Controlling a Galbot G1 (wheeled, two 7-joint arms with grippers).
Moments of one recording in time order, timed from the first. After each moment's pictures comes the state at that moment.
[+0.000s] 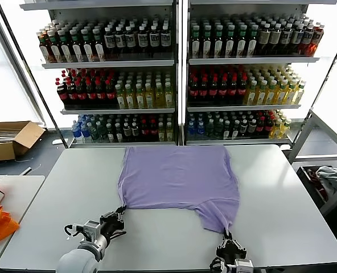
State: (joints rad) left arm 1.35 -1.20 -0.40 -1.90 -0.29 0.49 0.01; right arm -1.61 1.36 0.29 2.13 0.20 -0.35 0.43
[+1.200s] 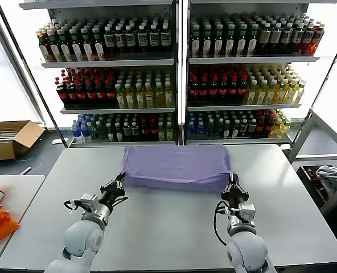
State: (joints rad) left arm 1.10 -1.24 -0.38 -1.77 -0.43 0.35 -0.05; right arm -1.07 1.33 0.30 1.81 0.22 -0.34 0.36
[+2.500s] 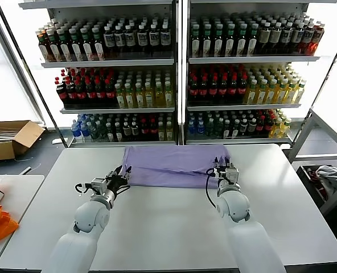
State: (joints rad) left arm 0.92 -1.23 -0.31 -1.55 -0.42 0.37 -0.06; right arm -0.83 1.38 0.28 1.56 0.33 -0.42 0.39
